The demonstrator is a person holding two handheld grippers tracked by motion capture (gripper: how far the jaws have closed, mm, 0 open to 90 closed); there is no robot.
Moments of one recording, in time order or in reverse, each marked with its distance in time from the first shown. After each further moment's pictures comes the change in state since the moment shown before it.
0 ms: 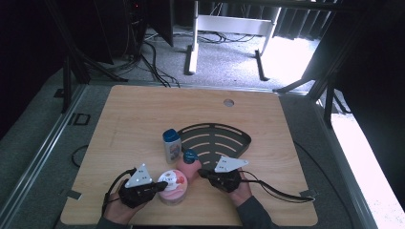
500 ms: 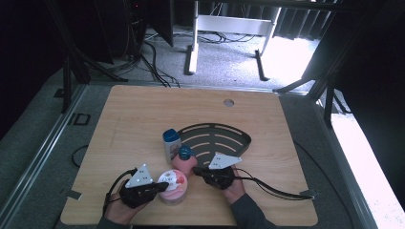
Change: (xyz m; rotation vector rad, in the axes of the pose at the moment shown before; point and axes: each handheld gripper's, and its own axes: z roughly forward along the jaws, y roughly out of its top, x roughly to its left) left arm -0.001 0.000 0.002 -0.009 -0.016 -0.001; right arm -0.002 0.007 0.019 -0.009 0.007 0.016
